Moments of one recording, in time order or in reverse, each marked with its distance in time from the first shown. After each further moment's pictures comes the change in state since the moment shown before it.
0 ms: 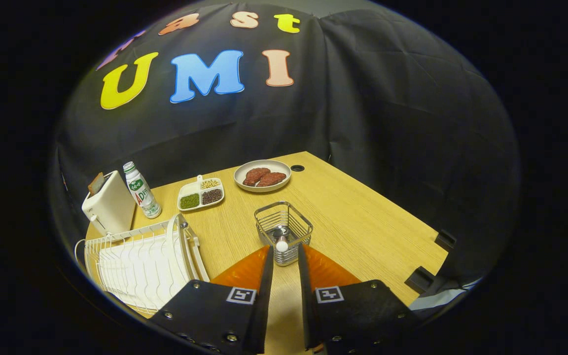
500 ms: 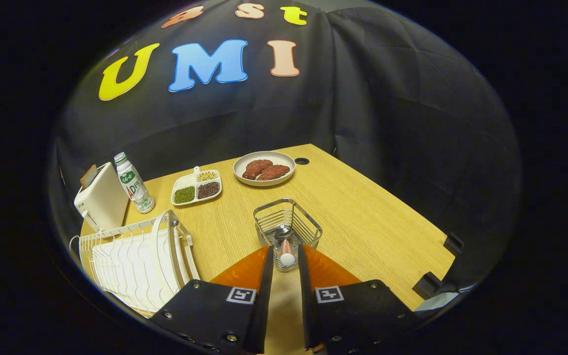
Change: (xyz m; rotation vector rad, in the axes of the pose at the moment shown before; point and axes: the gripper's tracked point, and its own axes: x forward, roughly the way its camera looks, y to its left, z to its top) arm 0.032 0.002 -0.001 -0.026 0.043 -0.004
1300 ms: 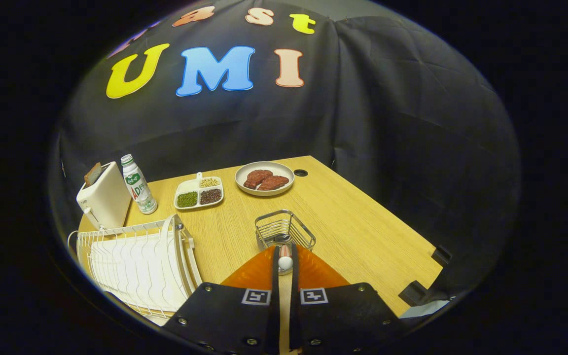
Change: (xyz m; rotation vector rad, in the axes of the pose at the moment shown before) arm -0.032 0.001 0.021 -0.054 -0.059 -0.010
